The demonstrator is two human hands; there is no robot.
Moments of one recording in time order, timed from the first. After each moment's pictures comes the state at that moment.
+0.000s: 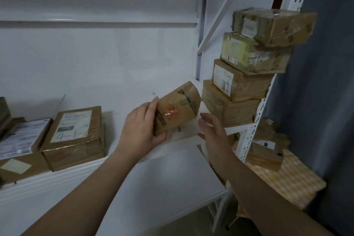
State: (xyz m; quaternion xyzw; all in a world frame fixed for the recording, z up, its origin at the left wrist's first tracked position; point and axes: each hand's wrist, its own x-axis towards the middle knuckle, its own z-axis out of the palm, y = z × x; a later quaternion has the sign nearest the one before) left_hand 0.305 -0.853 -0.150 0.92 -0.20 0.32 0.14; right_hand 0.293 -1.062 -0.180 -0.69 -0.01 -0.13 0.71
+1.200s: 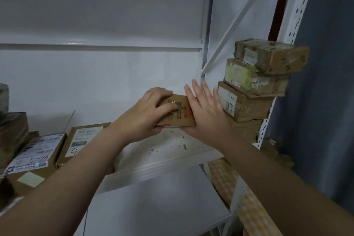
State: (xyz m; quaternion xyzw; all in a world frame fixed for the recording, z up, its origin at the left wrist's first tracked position) left_hand 0.313 -0.823 -0.059 0.85 -0.40 0.35 0.02; right_hand 0.312 -1.037 -0.080 -0.89 -0.23 -0.39 0.01
